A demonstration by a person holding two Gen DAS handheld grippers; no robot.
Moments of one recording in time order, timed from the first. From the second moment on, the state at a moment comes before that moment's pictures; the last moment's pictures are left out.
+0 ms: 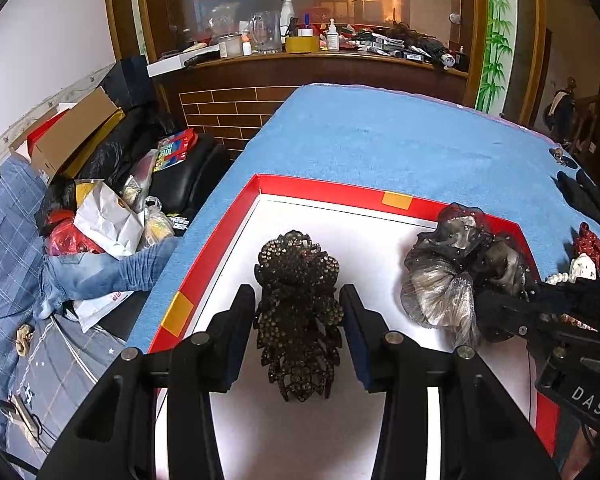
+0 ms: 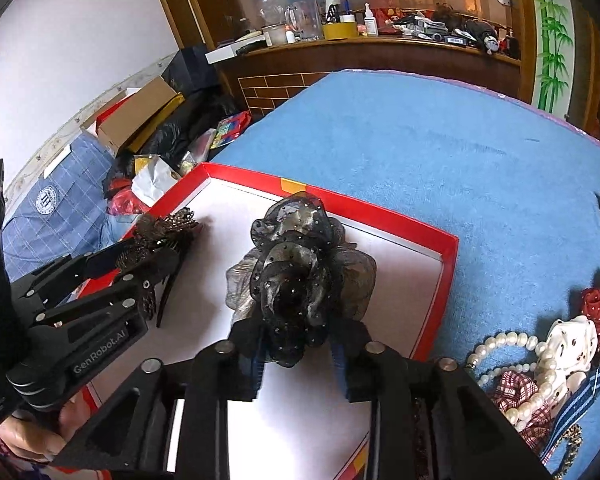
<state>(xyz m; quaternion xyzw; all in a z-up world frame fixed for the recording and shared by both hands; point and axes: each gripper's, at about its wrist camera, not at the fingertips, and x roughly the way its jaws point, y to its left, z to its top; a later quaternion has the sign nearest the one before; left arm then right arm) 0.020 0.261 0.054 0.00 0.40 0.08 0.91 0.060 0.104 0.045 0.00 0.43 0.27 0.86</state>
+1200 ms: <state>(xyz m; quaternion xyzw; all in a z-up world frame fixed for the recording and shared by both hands) 0.013 0.235 0.060 0.00 0.38 0.08 0.92 0.029 0.056 0.084 0.06 0.37 0.30 0.87</state>
